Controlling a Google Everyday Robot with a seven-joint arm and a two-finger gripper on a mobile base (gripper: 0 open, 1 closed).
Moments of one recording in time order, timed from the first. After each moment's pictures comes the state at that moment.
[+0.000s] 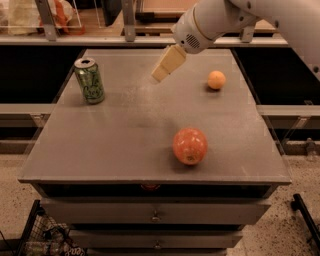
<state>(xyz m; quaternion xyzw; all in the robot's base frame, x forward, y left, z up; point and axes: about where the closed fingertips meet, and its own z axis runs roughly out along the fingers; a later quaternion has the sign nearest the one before) 0.660 -0.028 0.961 -0.55 0.73 0.12 0.39</state>
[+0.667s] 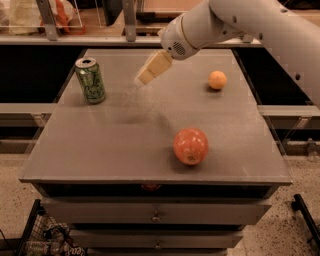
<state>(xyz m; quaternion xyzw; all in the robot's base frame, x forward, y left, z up) 0.672 0.005 0.948 -0.55 0.71 0.16 0.42</state>
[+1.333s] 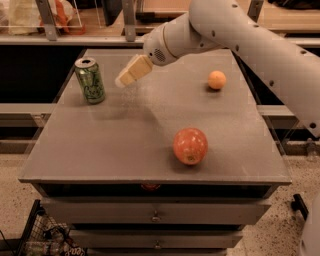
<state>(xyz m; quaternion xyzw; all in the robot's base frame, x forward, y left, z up) 0.688 0.058 0.933 -0.53 0.69 0.21 0.45</state>
